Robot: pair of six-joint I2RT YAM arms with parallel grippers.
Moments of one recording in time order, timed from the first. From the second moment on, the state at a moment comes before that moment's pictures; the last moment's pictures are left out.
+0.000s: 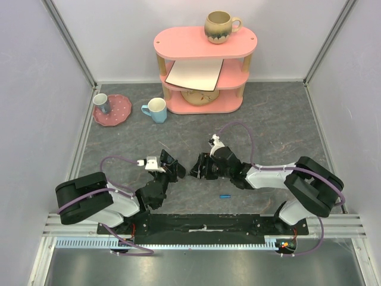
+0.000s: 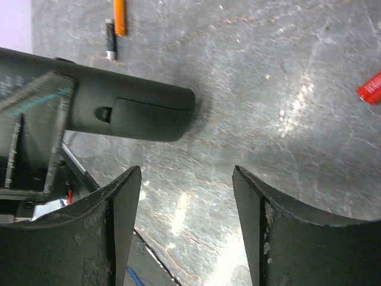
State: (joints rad) left arm -1.13 1.39 0.07 1.26 -0.91 -0.48; right arm 0.88 1.53 0.56 0.39 -0.13 0.86
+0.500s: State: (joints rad) left arm -1.13 1.41 0.07 1.27 -0.90 -0.50; right arm 0.87 1.67 0.69 0.50 -0.18 0.91
